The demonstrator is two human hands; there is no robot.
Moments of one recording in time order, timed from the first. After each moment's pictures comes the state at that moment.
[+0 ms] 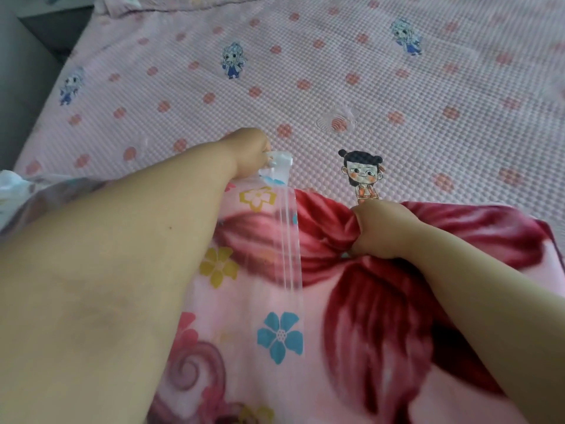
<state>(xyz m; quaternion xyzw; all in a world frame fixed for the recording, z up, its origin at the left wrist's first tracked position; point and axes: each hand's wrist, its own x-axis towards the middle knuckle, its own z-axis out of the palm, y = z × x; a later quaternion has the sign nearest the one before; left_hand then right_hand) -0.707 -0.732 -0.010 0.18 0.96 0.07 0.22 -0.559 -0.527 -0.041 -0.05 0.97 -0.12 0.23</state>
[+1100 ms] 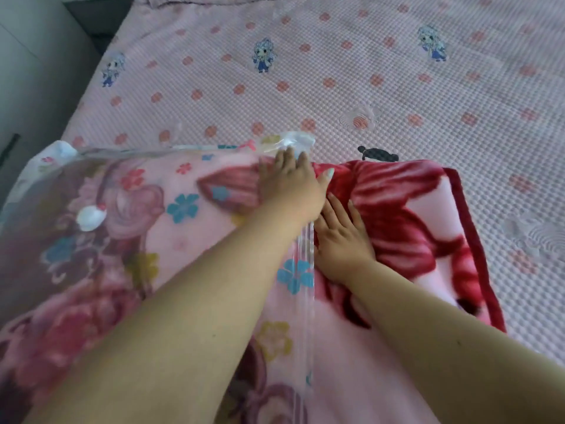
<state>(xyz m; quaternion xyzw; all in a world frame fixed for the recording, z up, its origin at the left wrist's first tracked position) -0.590 -0.704 -0.013 0.07 0.99 0.03 0.13 -0.512 -0.610 -0.081 -0.10 0.99 -0.08 0.11</state>
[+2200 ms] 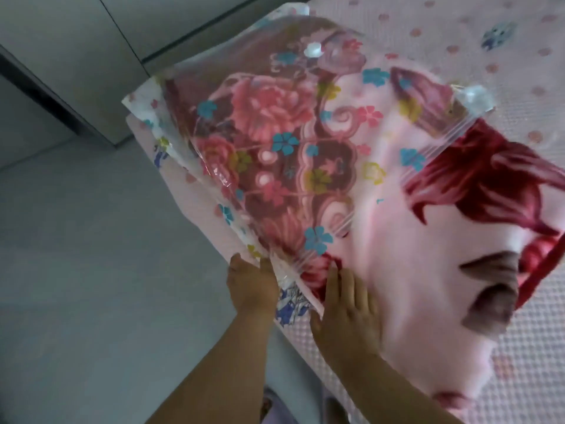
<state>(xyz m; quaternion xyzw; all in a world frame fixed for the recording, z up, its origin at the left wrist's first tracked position) -0.145 -0.741 -0.070 -0.64 0.66 0.38 -0.05 -0.187 -0.593 -0.063 -0.34 0.94 -0.06 0.07</state>
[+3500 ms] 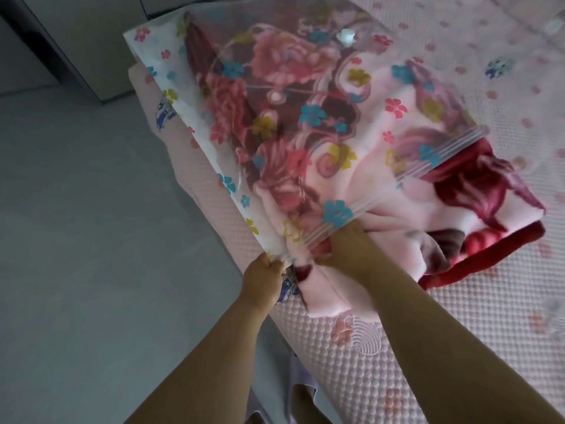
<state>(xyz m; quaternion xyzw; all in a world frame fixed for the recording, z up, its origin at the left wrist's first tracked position) -0.111 -0.723 -0.086 -0.52 0.61 0.60 0.00 -0.254 -0.647 -0.012 -0.44 0.84 -0.13 0.29</state>
